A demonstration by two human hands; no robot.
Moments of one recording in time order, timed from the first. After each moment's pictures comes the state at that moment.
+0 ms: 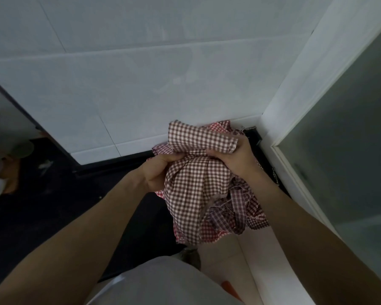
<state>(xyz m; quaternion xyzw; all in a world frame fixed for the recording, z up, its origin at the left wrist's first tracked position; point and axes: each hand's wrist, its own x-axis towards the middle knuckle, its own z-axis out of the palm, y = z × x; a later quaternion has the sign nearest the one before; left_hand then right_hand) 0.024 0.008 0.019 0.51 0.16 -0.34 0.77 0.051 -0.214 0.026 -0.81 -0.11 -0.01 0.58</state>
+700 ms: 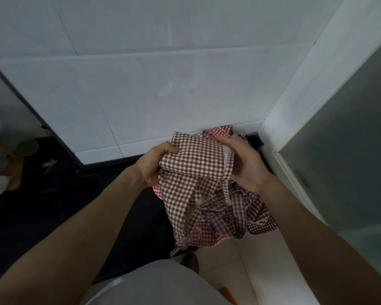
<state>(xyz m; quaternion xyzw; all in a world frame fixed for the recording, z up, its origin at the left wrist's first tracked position) 0.032 0.028 0.020 0.49 0.13 -0.32 0.80 0.036 -0.223 0.045 -0.55 -0.01 0.28 0.78</state>
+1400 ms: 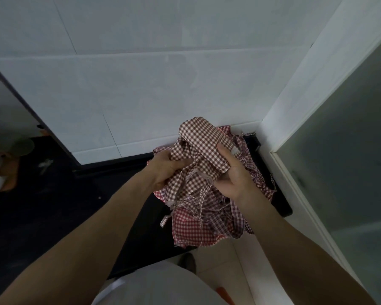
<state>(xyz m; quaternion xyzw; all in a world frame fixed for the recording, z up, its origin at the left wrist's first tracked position) 0.022 0.004 0.026 0.61 0.15 -0.25 0.74 0.017 -0.184 0.033 -0.37 0.20 0.23 0.88</state>
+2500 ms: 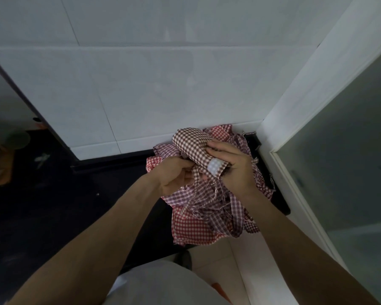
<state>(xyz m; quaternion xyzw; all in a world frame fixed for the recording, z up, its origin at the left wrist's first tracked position) 0.016 -0.007 0.023 0.51 0.11 -0.32 0.79 0.031 -0.202 0.005 -0.84 -0.26 -0.16 0.44</state>
